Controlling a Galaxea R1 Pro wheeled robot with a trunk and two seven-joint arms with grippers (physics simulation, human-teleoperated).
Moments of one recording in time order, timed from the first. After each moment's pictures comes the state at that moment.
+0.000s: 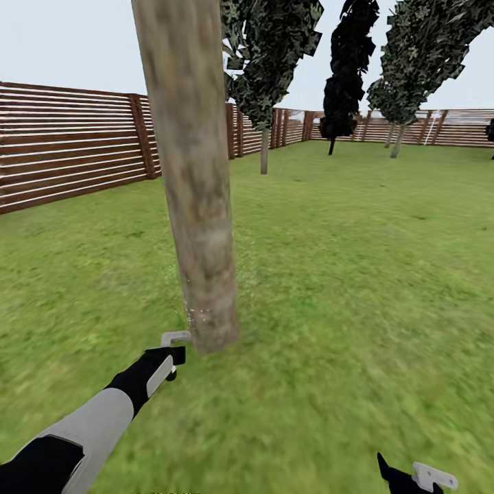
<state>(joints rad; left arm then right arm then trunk) -0.84 0.02 -0.27 -0.41 0.39 0.34 0.26 -0.37 -0.19 -0.77 -0.15 0.28 -0.52 0.29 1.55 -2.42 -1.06</state>
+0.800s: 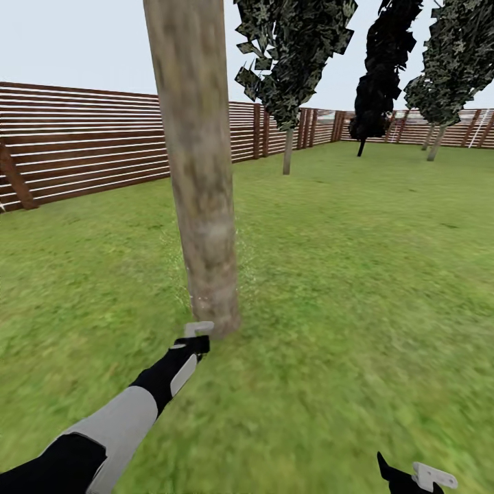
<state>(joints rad) -0.84 -0.09 -0.29 -0.42 0.37 0.17 0.25 -0.37 -0.19 -0.77 -0.15 0.28 -0.52 0.29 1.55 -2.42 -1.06</state>
